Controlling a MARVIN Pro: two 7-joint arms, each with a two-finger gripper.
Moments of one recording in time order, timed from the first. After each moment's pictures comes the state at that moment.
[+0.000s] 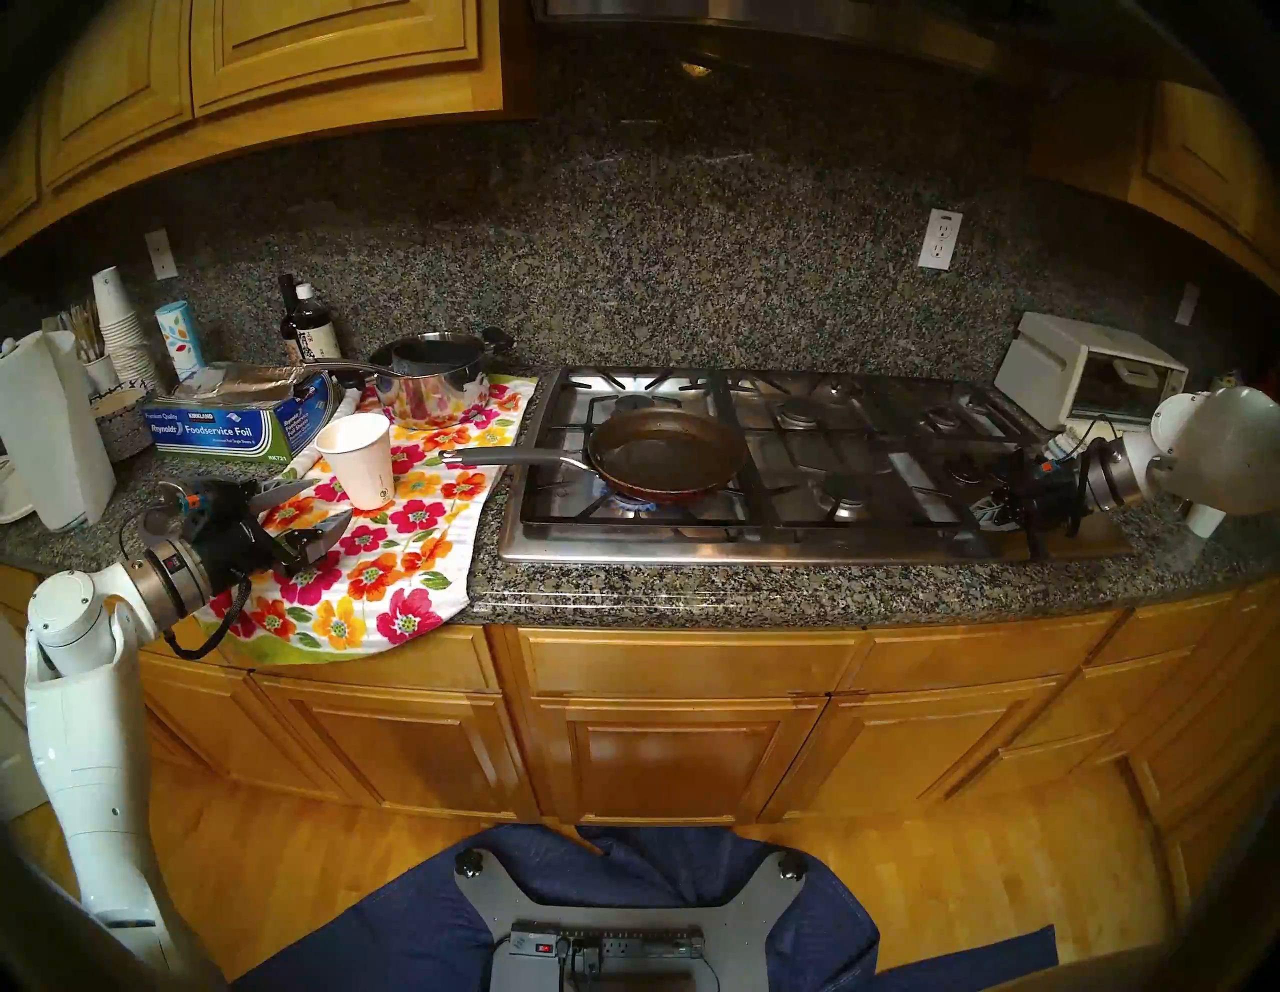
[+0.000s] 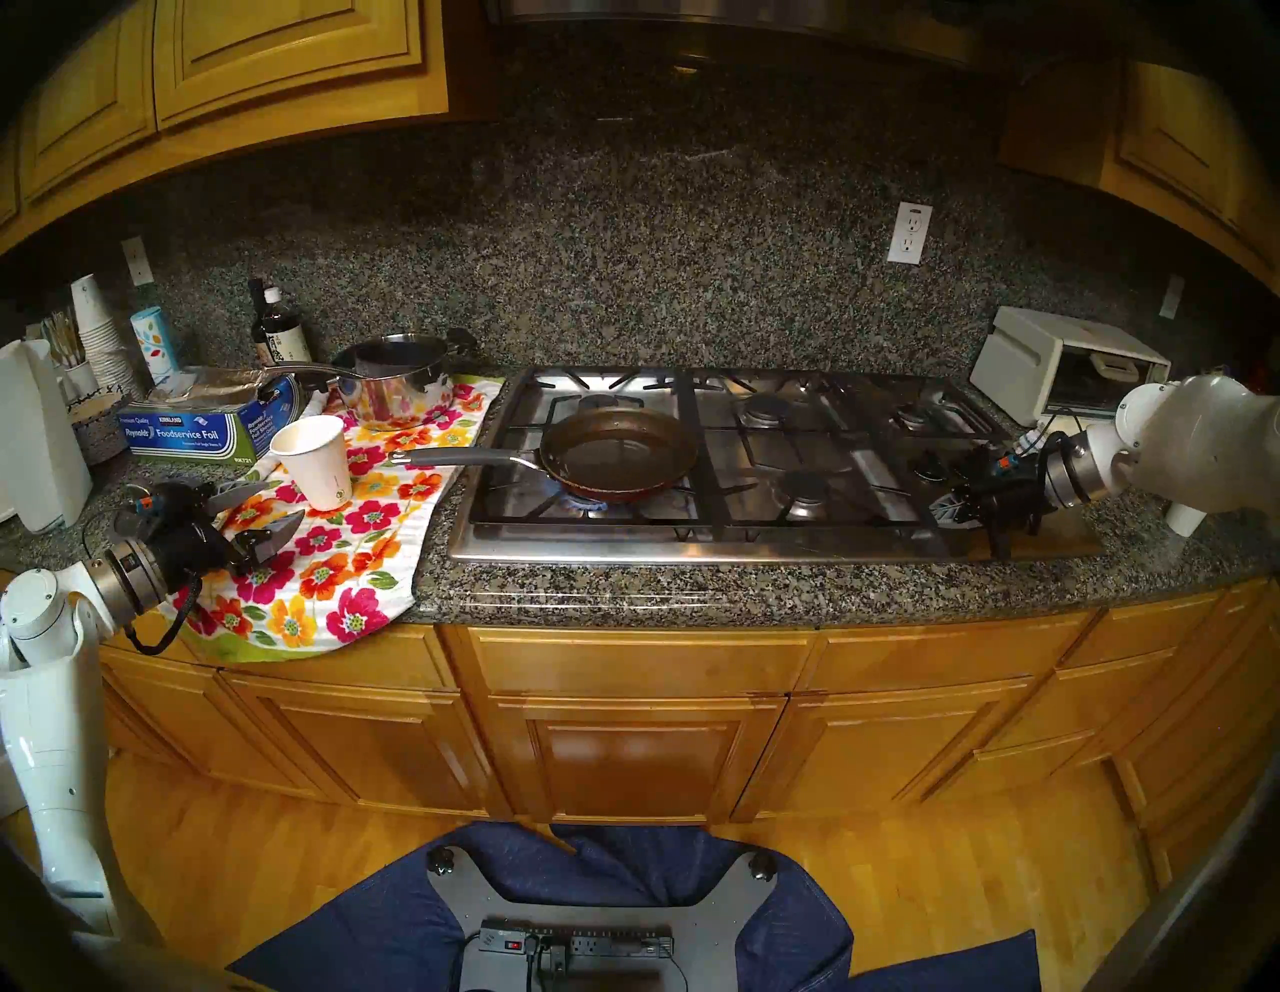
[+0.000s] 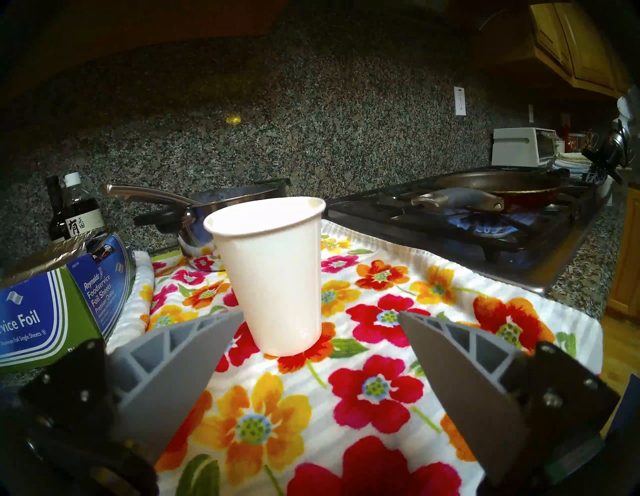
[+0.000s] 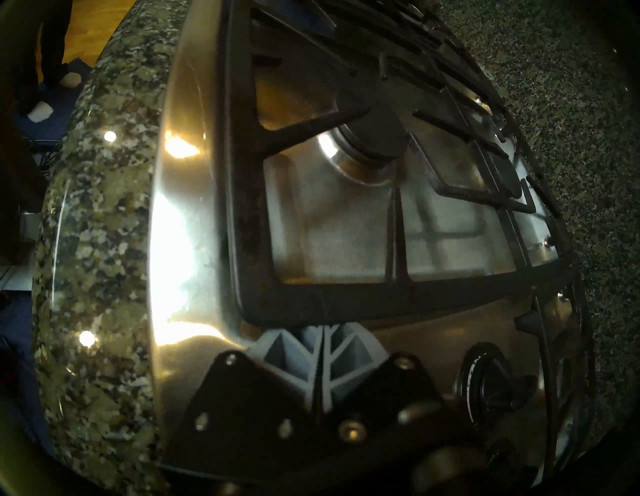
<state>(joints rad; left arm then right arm) 1.62 -1.12 -2.23 -1.58 -0.19 0.17 -1.12 0.38 -0.66 -1.34 -0.75 1.28 -0.74 0.92</state>
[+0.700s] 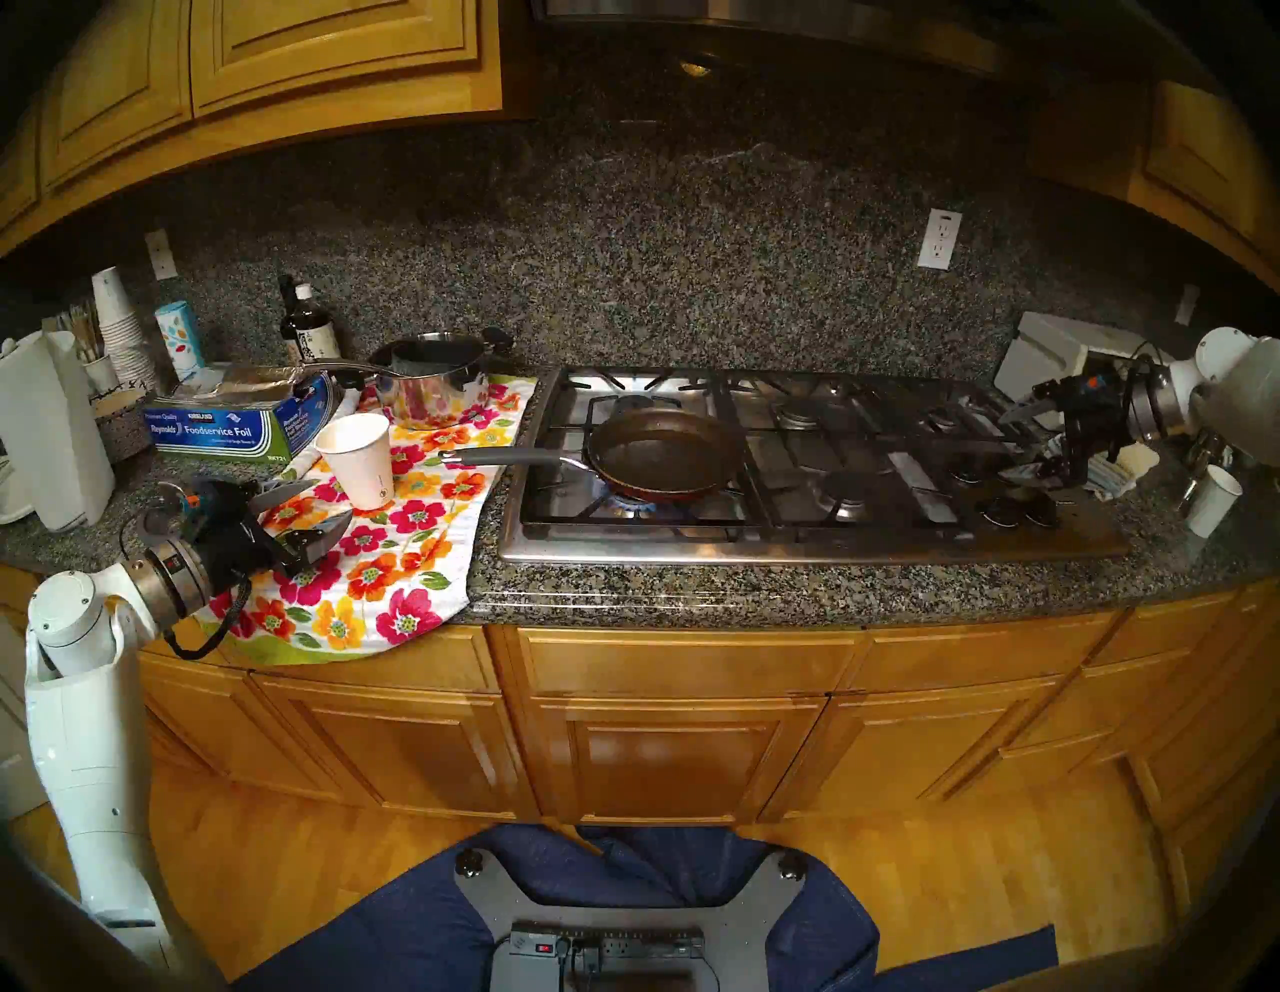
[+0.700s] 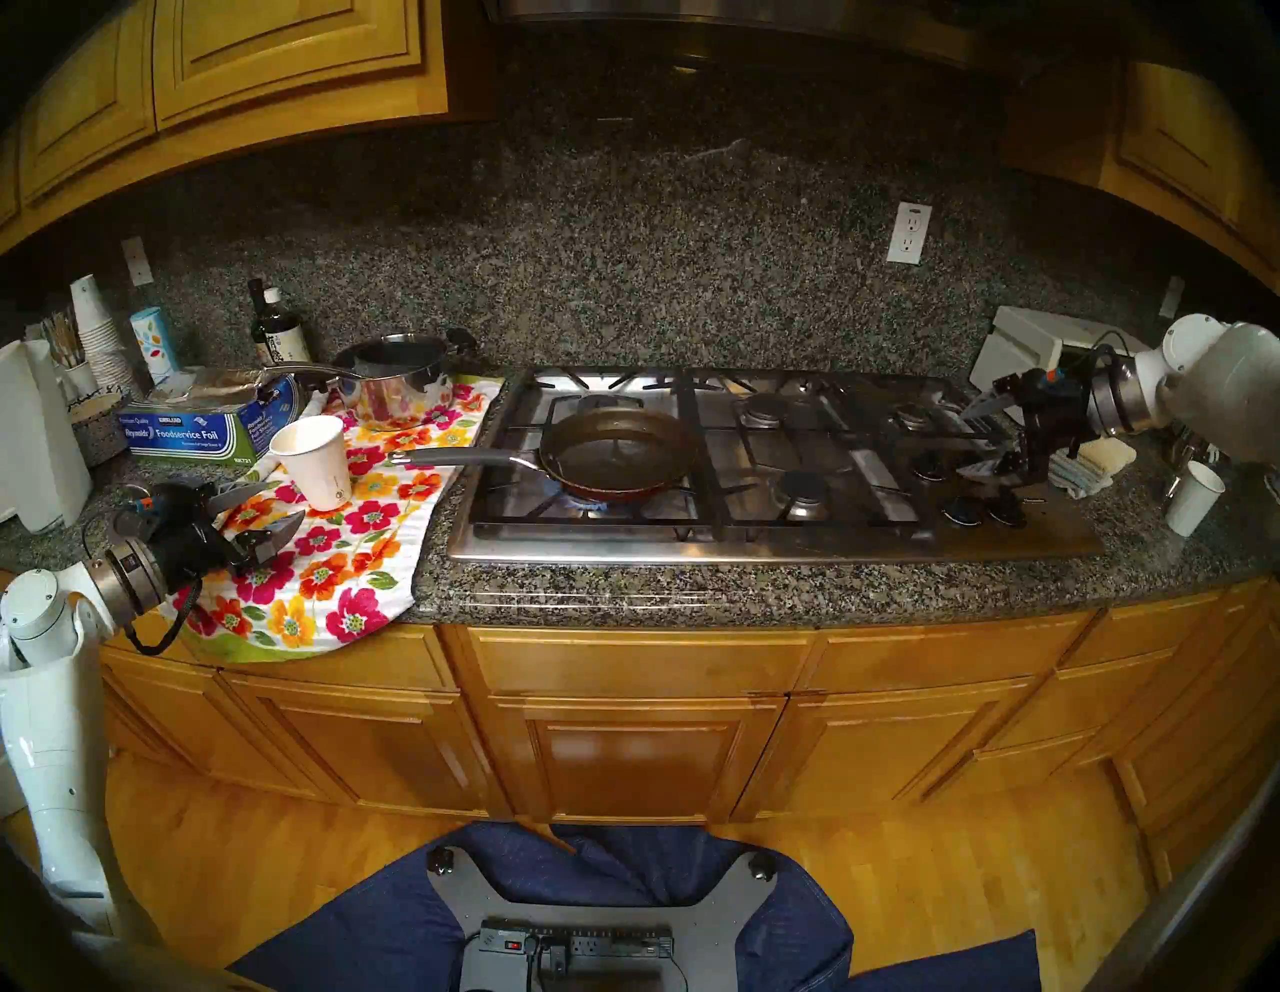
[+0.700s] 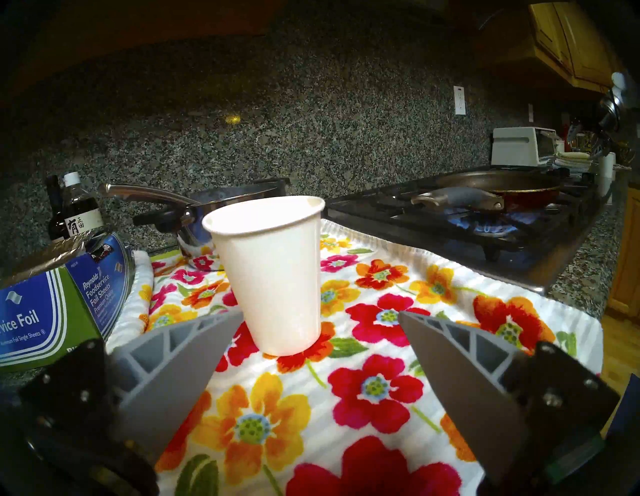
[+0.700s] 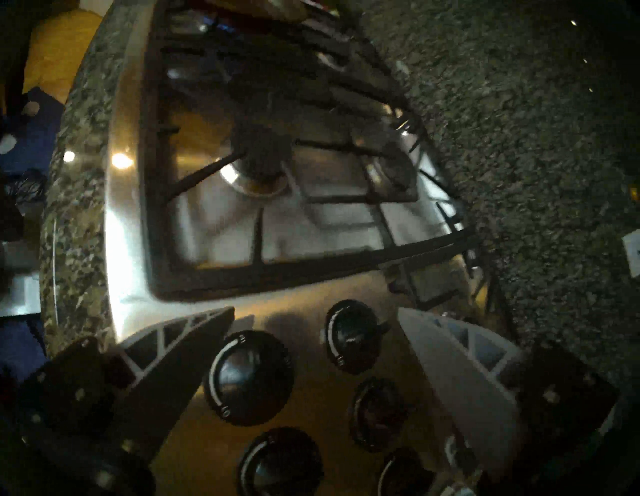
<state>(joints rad) 1.62 -1.12 -2.23 -1.58 -0.18 0.17 -1.12 0.49 -0.65 -1.22 -0.62 1.47 -0.56 1.11</state>
